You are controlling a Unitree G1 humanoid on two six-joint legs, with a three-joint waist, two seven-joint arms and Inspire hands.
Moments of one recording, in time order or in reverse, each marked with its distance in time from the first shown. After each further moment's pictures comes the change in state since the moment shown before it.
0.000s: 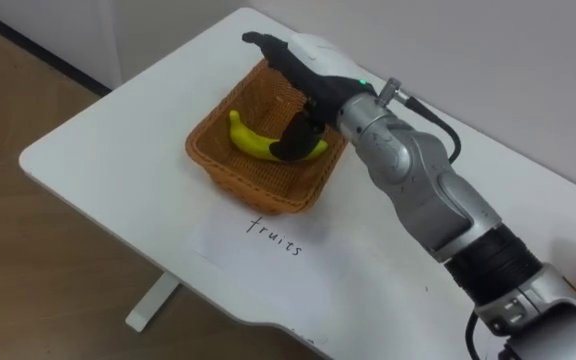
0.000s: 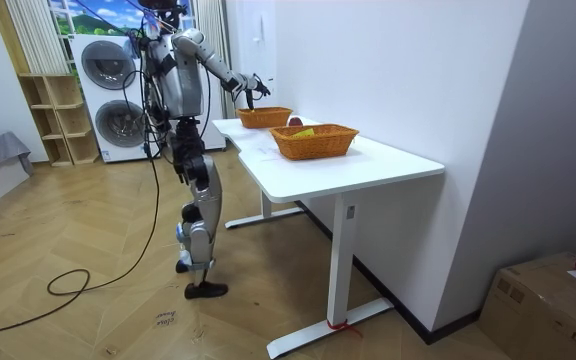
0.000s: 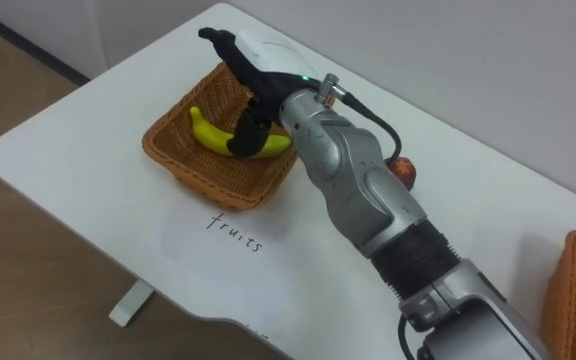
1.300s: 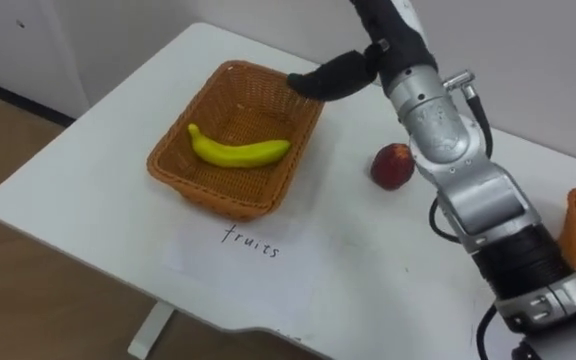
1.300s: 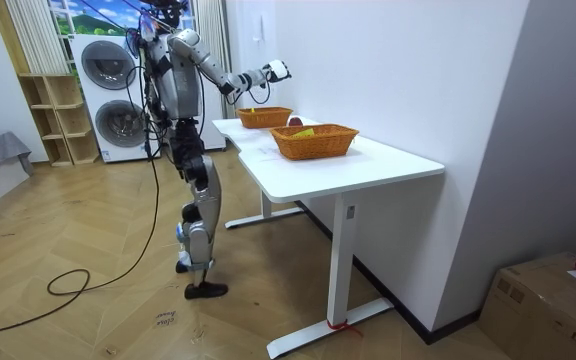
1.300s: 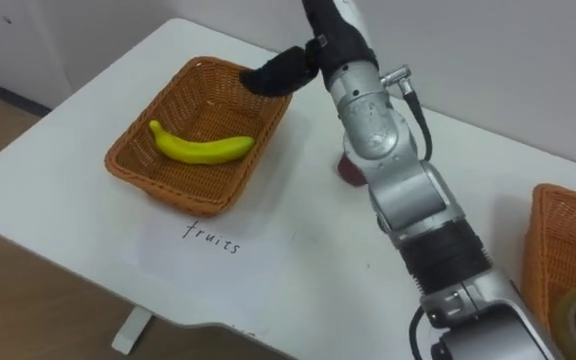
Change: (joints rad) left arm 0.070 -0.065 0.052 -0.013 0.000 0.002 0.014; right arm 0.081 -0.033 -0.205 -0.009 0.569 -0.107 -0.296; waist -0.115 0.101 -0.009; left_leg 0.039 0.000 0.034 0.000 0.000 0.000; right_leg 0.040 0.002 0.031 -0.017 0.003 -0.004
